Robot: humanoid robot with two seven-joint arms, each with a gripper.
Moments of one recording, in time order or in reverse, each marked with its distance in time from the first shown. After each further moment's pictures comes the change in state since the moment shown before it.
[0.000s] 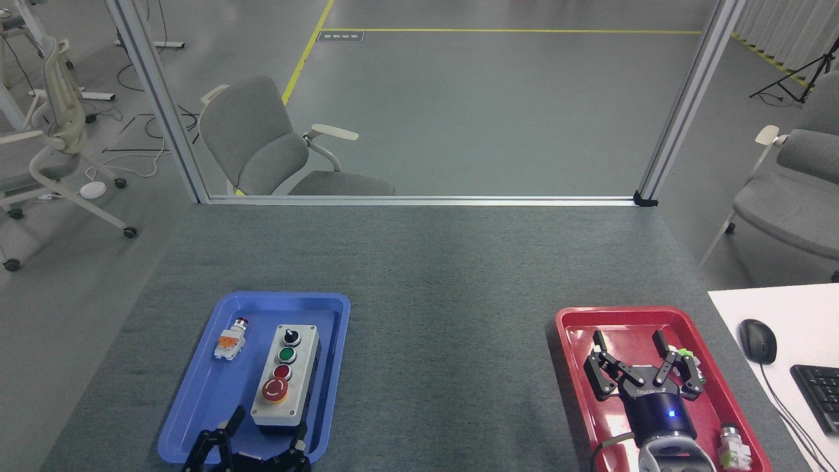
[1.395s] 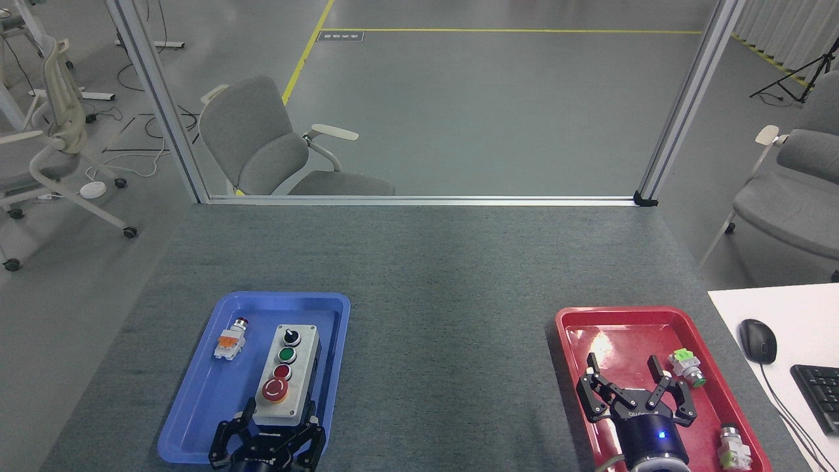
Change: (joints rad) left arm -0.166 -0.089 -0.035 0.248 -0.044 0.218 -0.016; right arm 0.095 -0.122 0.253 -0.110 -0.189 0.286 0.067
